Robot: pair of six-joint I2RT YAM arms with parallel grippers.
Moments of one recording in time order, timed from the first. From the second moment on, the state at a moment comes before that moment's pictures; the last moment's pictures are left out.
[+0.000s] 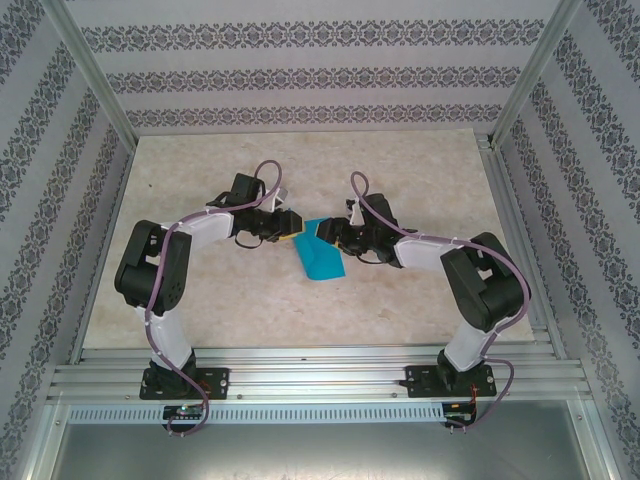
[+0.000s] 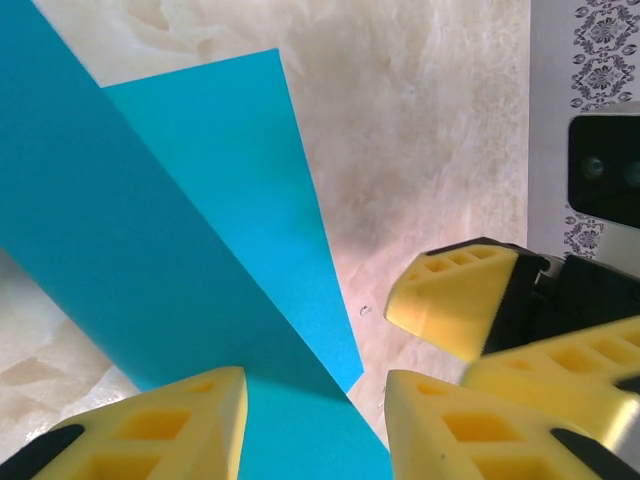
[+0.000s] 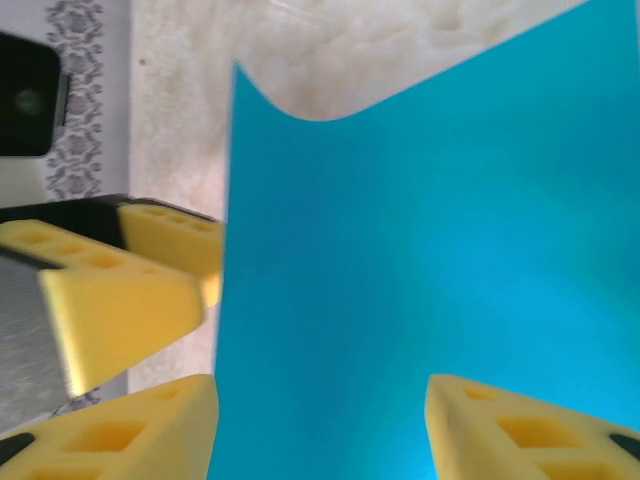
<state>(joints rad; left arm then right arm) -0.33 1.86 1.14 -0.21 0.78 -0.55 0.50 1.73 0.85 0.23 -0.53 0.85</state>
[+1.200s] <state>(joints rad) -0.35 1.87 1.15 -0.21 0.77 -0.55 0.56 1.80 0.88 0.22 -0.59 0.89</state>
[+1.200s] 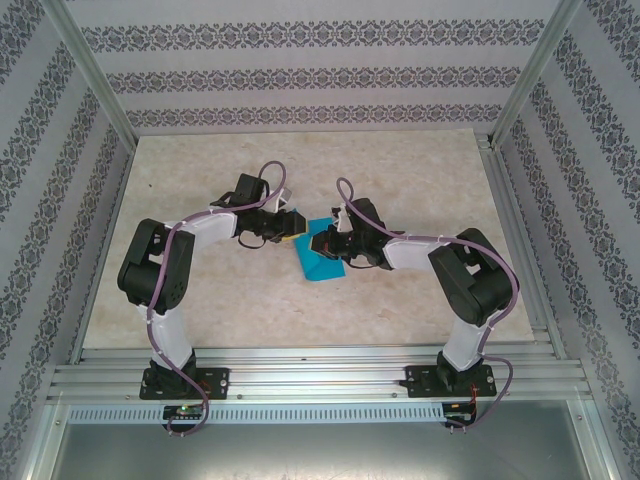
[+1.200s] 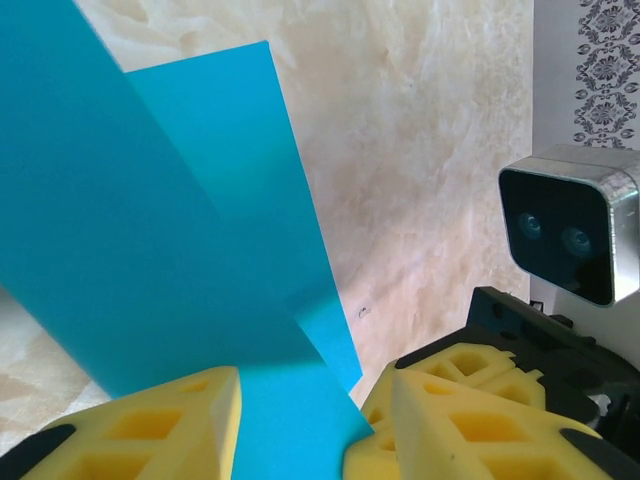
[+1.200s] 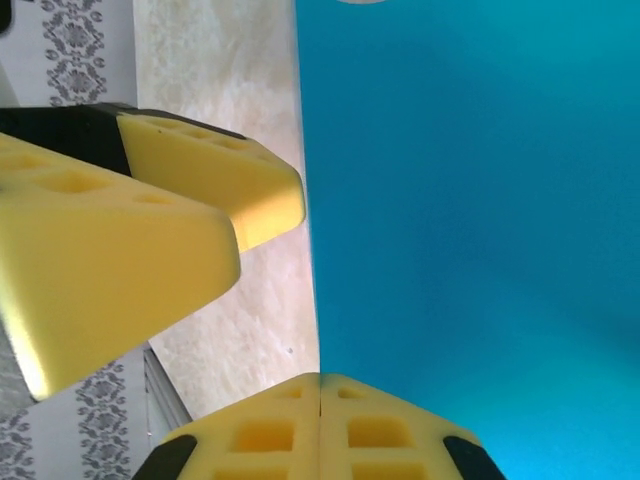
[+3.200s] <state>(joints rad) -0.49 2.06 1.34 -0.34 0.45 -0.58 0.37 1.61 0.69 0.12 -0.49 0.80</state>
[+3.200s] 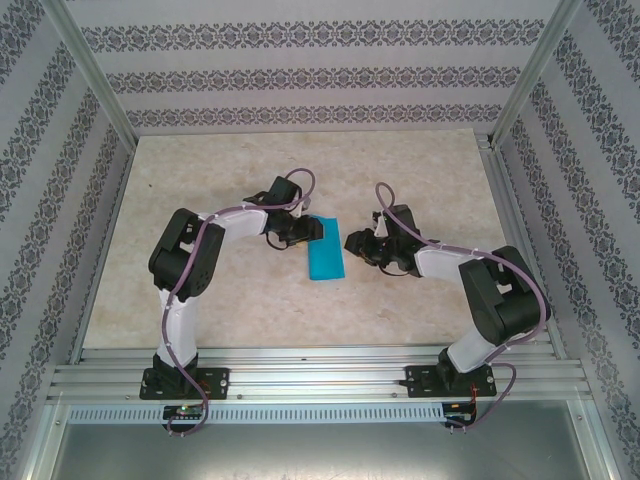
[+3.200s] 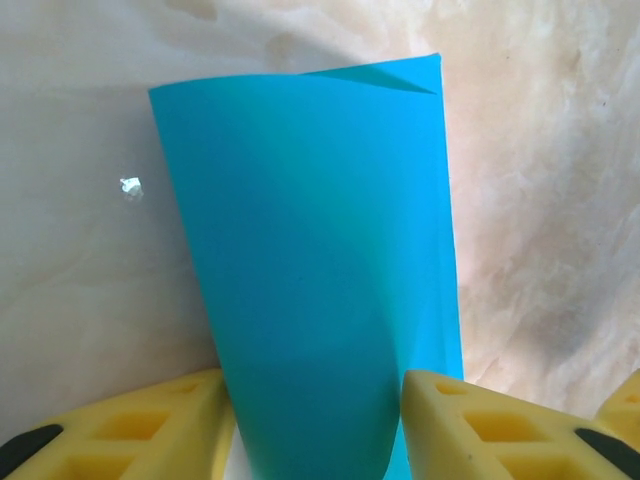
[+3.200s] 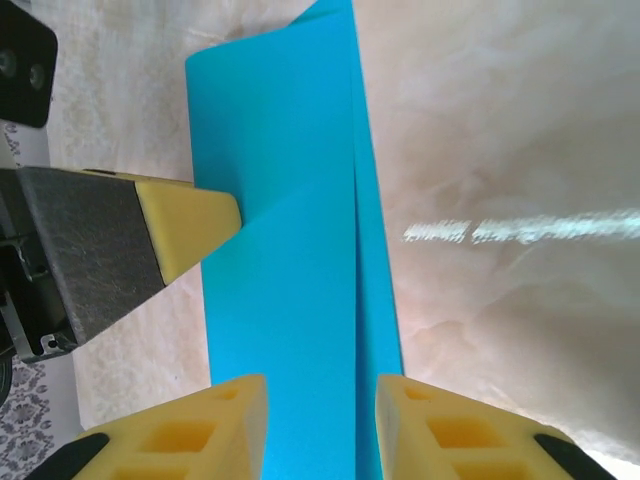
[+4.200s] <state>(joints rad) -0.53 2.07 1.39 -0.39 0.32 -0.66 0.36 1.60 0.65 0.10 -0.48 0.79</state>
